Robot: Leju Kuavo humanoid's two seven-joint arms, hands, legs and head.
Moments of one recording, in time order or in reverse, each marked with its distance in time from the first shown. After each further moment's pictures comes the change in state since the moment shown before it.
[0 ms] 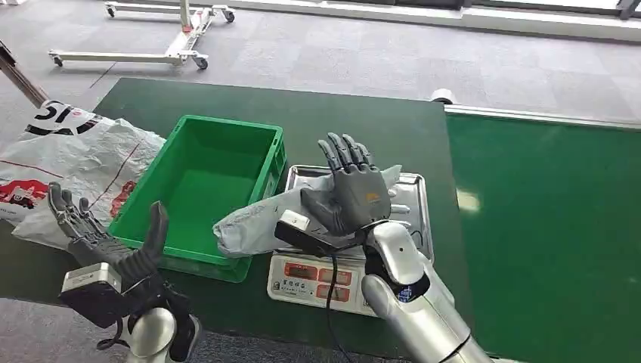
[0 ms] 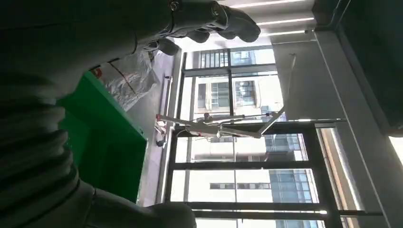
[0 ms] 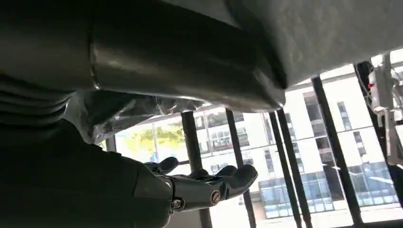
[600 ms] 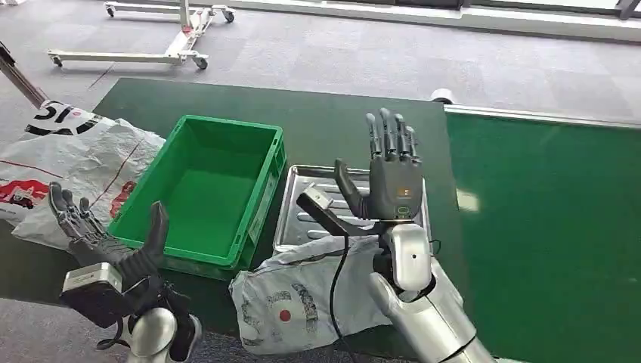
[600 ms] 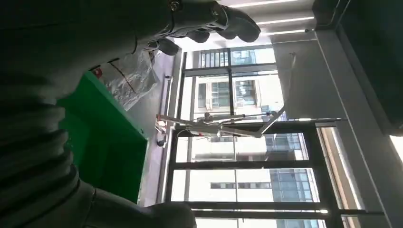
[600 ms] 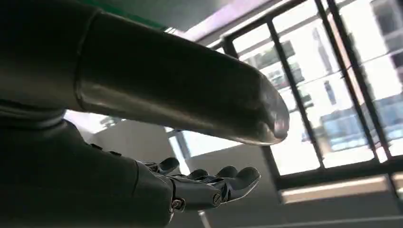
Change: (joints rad) left arm -0.001 -0.001 -0.001 0.005 -0.003 -0.001 0.000; right arm -0.007 -0.029 -0.040 -0.005 0.188 -0.278 0.280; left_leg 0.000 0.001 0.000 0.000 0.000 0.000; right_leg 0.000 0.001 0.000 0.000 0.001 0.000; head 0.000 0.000
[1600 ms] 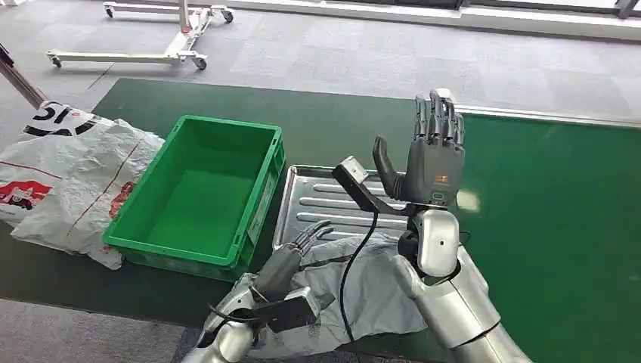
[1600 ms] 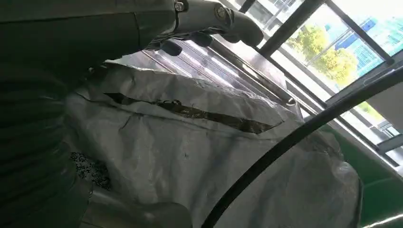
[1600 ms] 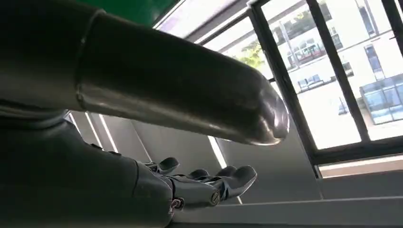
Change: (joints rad) left arm -0.119 0.038 -0.272 0.464 -0.586 -0.762 0.169; right arm -0.046 -0.057 -0.042 0.000 0.009 0.009 0.021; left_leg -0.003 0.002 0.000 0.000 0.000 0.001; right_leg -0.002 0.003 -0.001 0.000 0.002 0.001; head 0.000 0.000
